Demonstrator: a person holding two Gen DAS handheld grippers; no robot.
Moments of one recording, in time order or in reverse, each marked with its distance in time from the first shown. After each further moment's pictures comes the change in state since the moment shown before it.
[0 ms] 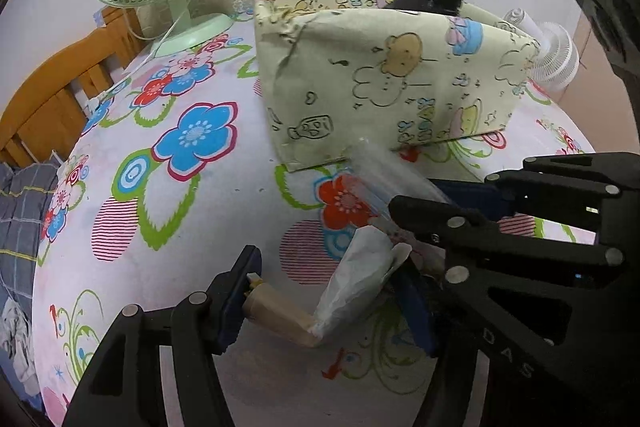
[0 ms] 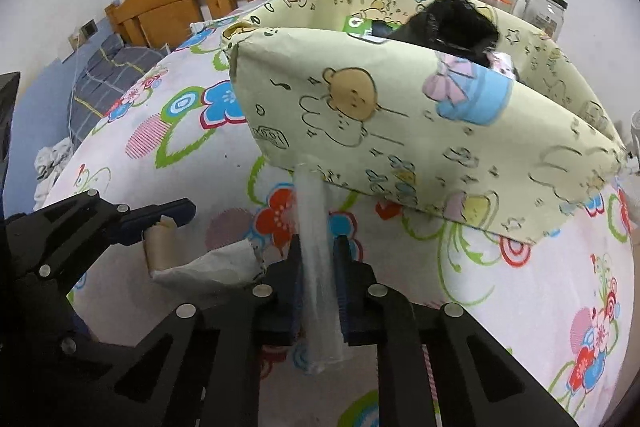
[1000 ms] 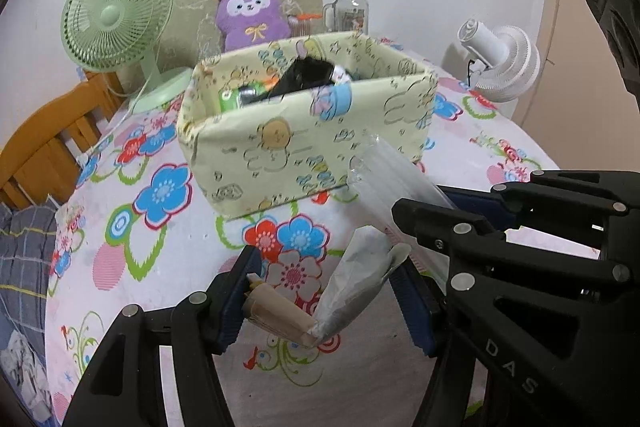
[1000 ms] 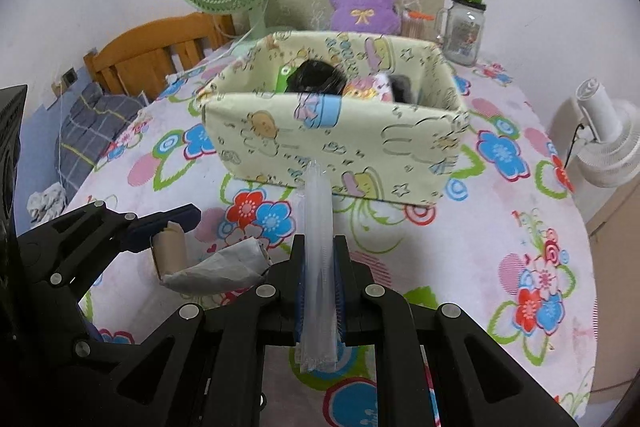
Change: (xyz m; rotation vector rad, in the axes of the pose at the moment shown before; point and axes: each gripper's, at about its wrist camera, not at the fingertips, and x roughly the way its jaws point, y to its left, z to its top) left arm -0.045 -0.058 0.006 0.089 -0.101 -0.031; right arm -0.079 -0.033 -0.031 0.126 -0.132 -0.080
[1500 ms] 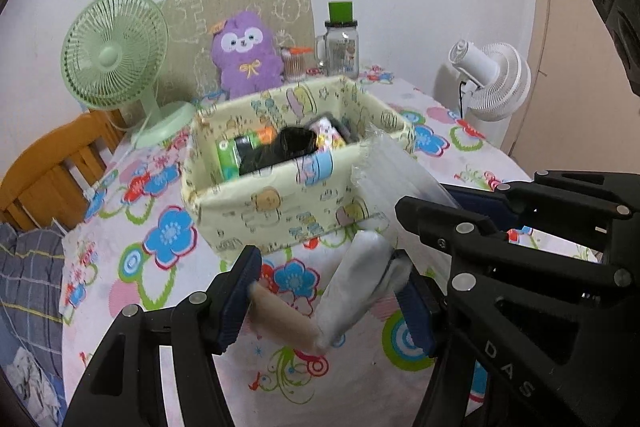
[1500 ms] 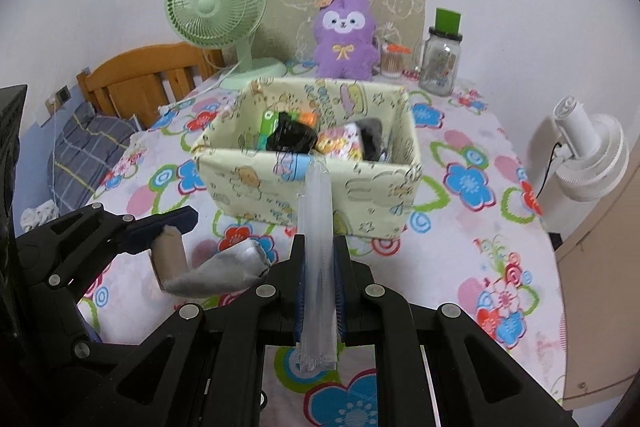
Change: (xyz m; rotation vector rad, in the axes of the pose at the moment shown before) left arm -0.025 -0.010 0.028 0.029 -0.066 0.000; right arm -0.036 -0.008 0.019 0.003 -0.080 -0.053
